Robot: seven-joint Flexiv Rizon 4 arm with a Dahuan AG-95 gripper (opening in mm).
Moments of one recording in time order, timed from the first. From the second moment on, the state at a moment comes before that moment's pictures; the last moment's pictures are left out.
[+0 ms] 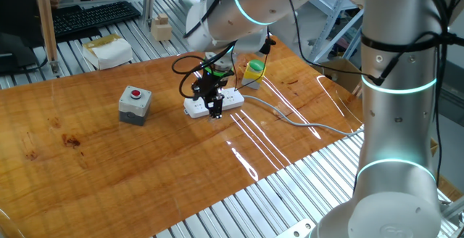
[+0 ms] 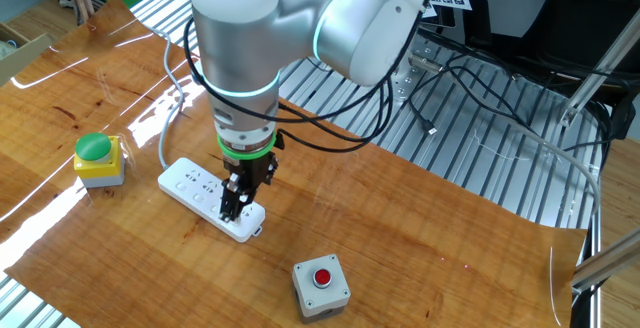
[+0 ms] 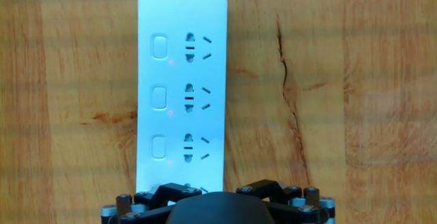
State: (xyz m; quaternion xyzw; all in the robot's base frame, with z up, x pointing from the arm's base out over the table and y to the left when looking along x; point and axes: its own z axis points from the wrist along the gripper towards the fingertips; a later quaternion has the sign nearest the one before) arm 0.560 -0.027 0.011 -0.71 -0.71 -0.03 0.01
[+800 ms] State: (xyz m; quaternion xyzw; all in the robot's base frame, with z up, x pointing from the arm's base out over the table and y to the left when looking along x) arm 0.559 -0.026 0.007 -0.71 -0.70 -0.04 0.00
